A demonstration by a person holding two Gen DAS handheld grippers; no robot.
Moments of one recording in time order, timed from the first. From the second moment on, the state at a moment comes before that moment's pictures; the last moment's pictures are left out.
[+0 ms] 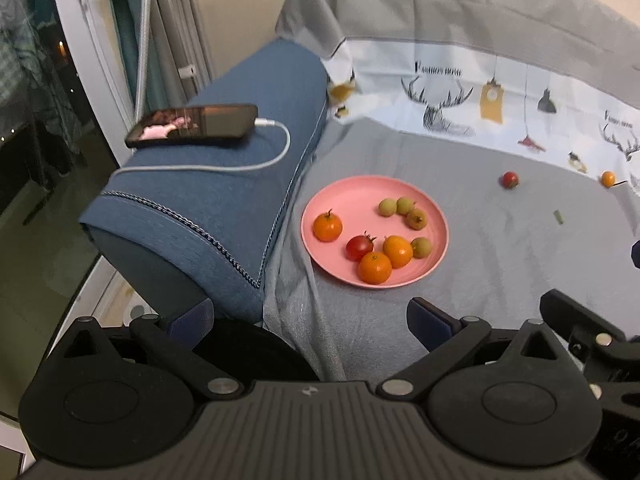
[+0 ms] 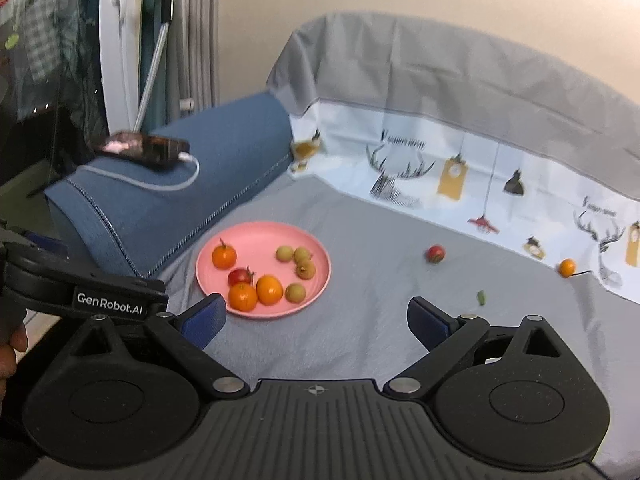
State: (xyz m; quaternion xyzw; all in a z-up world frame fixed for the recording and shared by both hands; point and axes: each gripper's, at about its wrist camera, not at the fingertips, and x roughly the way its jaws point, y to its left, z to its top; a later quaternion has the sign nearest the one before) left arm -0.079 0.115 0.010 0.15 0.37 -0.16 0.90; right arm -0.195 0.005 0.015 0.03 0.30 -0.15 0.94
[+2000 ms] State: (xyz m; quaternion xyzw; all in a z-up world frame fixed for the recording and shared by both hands) left arm -0.112 0.118 0.013 0.17 0.38 -0.18 0.89; right arm -0.231 0.012 0.026 0.06 0.27 -0.15 0.95
